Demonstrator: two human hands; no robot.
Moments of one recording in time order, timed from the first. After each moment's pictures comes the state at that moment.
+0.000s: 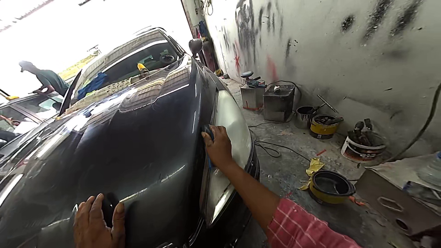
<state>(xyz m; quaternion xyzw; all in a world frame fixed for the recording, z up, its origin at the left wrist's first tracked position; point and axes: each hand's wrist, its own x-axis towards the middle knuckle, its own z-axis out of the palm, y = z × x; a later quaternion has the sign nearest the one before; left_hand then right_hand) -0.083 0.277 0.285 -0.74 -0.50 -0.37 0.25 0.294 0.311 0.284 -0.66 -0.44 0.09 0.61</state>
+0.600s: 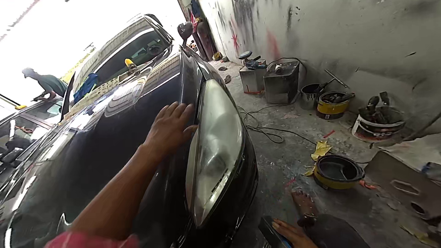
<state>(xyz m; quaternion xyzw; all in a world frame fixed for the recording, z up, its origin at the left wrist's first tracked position) 0.224 0.354 0.397 -0.94 -0.23 -0.05 0.25 0.355 0.052 0.038 -0.51 -0.13 0.62 0.58</state>
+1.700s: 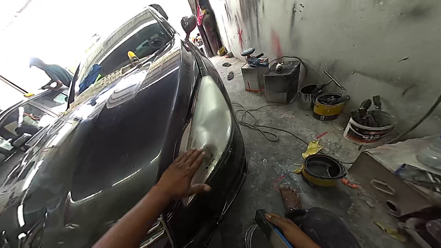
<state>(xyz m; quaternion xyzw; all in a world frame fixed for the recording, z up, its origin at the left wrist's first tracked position) 0.171 0.261 0.269 -0.97 -0.22 0.06 0.13 0.398 0.018 0.000 -0.49 -0.11 0.66 0.56</state>
